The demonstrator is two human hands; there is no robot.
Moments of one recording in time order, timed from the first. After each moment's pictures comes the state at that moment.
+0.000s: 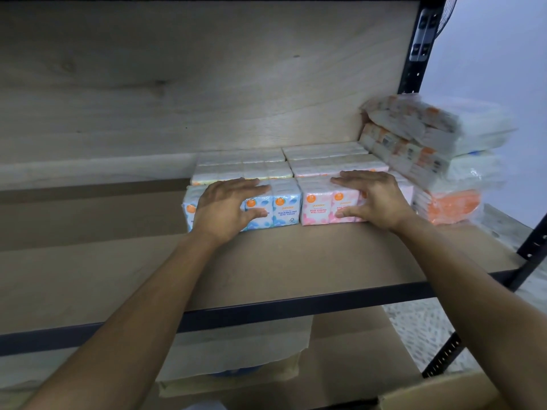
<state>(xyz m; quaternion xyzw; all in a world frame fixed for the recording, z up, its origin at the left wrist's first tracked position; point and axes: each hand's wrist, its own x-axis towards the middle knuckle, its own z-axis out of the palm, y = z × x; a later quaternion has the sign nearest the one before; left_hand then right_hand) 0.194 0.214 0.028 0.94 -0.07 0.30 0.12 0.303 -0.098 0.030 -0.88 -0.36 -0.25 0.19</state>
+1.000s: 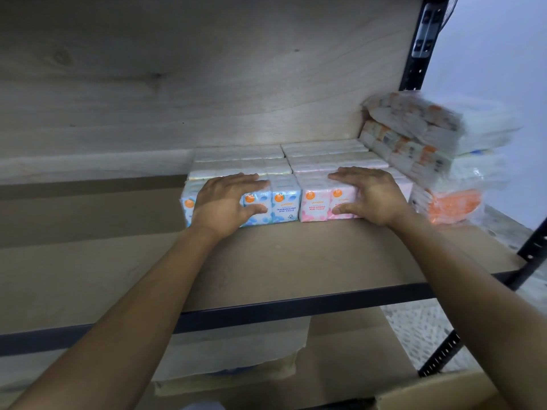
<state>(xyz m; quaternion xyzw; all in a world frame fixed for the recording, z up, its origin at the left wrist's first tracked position) 0.202 0.214 0.031 0.95 -0.05 0.27 0.12 0.308 -0.091 0.033 -0.90 -0.33 -0.23 0.18</state>
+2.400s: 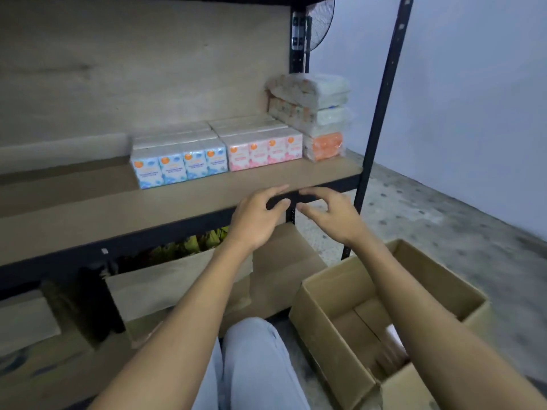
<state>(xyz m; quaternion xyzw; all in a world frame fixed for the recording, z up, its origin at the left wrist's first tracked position) 0.015 0.030 0.007 0.88 -0.15 0.13 0.43 0.018 -0.154 0.000 -0.91 -0.15 -0.16 0.36</state>
